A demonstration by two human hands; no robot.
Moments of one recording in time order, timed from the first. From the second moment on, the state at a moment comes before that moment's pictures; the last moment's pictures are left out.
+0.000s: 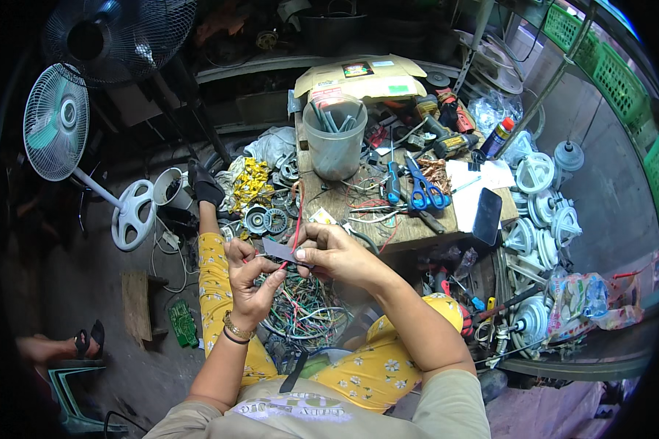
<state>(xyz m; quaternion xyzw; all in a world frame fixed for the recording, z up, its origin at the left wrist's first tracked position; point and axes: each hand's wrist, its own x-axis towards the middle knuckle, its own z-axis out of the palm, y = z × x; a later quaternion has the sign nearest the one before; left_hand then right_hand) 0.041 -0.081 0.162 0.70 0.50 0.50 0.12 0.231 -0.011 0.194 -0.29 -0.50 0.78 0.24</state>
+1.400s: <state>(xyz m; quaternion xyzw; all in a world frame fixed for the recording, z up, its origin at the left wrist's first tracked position) 0.018 -0.098 0.137 0.52 0.44 0.40 0.61 0.269 0.029 0.171 -0.40 -0.52 0.70 0.29</state>
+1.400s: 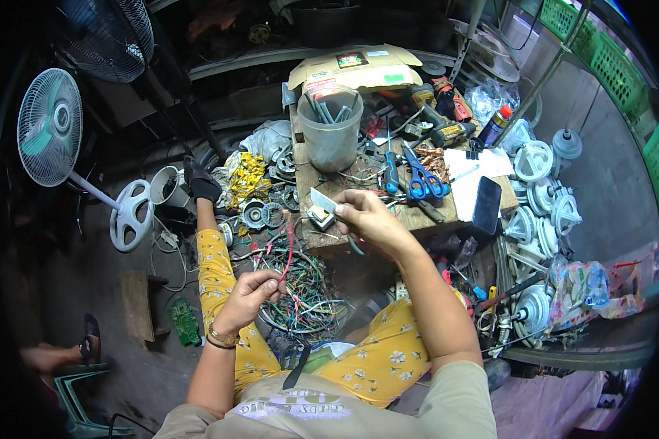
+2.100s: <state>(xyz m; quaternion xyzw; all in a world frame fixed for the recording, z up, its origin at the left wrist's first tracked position) 0.058 -0.075 0.173 0.74 0.55 0.38 0.09 0.238 -0.007 0.174 -0.30 -0.56 0.74 0.22</state>
